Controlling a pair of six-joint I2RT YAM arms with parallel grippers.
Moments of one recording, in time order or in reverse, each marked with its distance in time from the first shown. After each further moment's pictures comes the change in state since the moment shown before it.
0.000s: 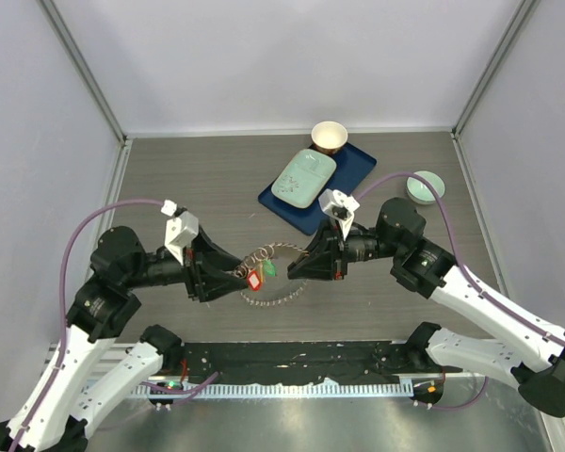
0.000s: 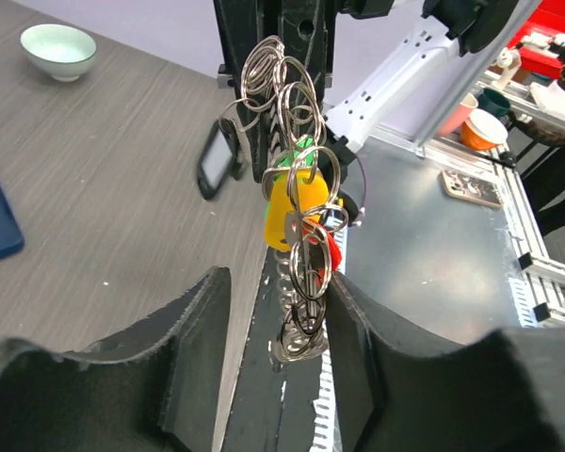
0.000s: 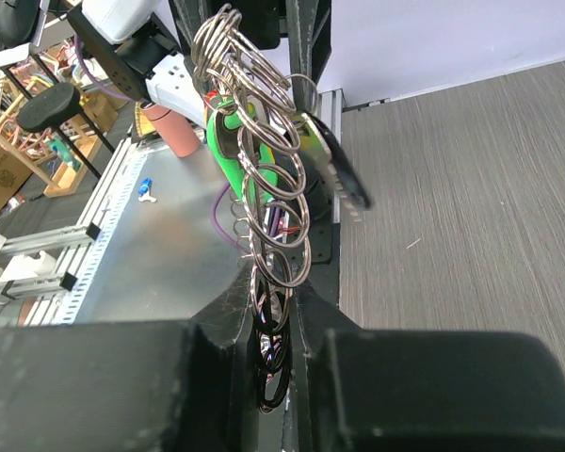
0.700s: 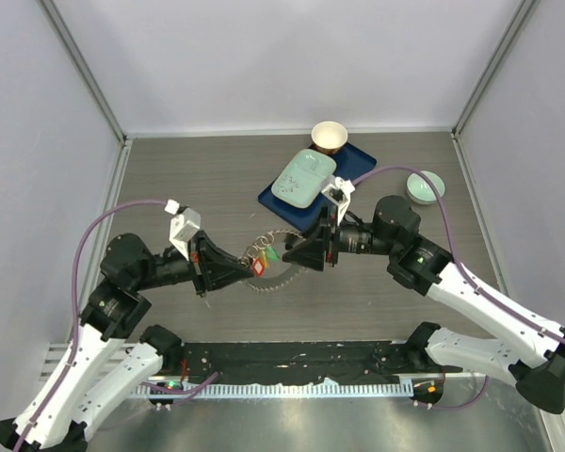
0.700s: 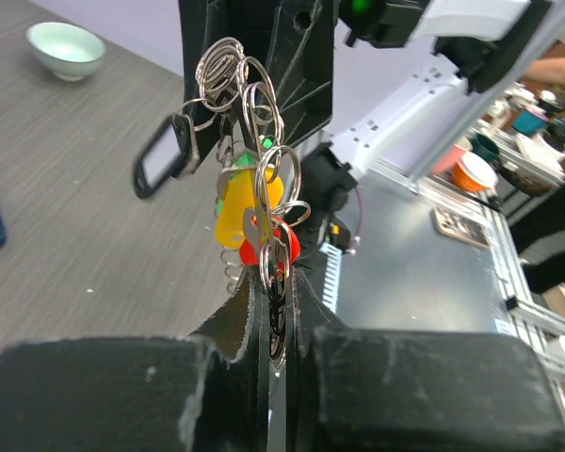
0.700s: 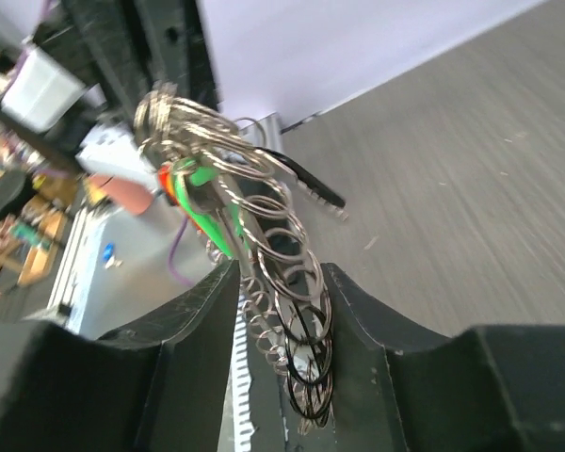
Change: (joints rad) left arm -0.004 -0.037 -0.160 0.248 -0.010 -0.205; right arm -0.003 0.029 0.002 0.012 0.164 0.093
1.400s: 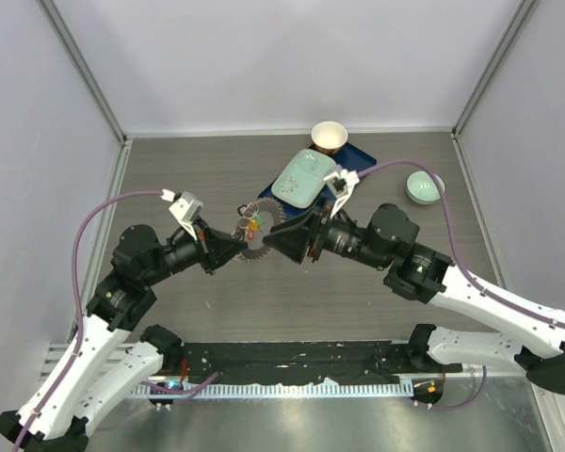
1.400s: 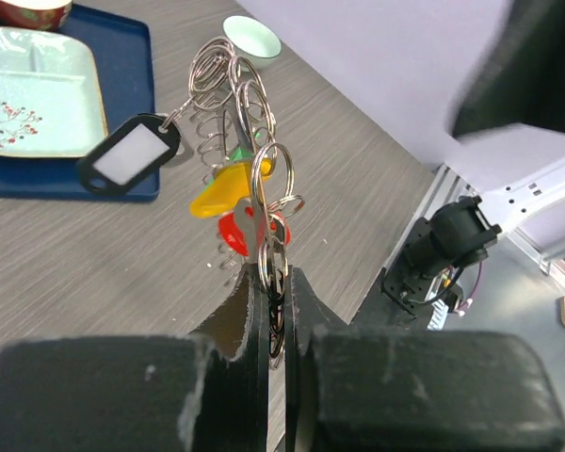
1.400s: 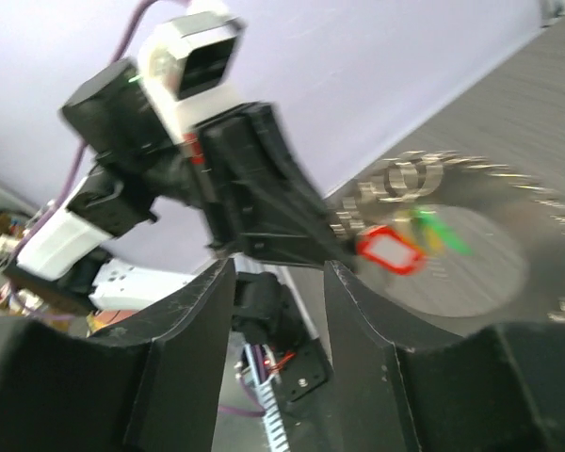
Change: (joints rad) left arm 0.003 0.040 -0.004 -0.066 -0.384 0.053; right arm 0.182 0.005 0.111 0.007 0.563 0.187
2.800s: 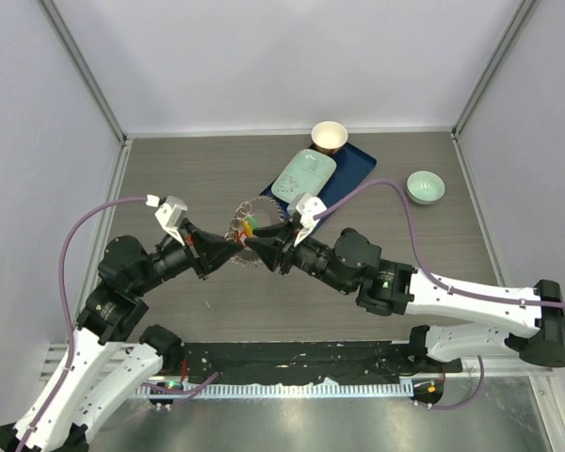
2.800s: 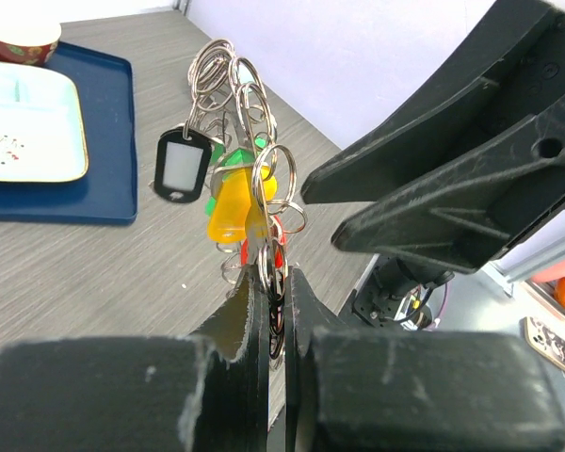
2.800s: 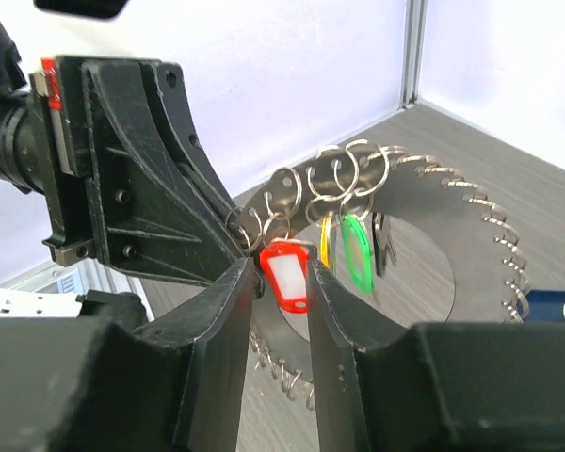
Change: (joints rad) left arm 0.003 -0.065 0.000 0.008 -0.010 -0.087; right arm 0.294 0.156 -0.014 0.169 0.426 -0.452
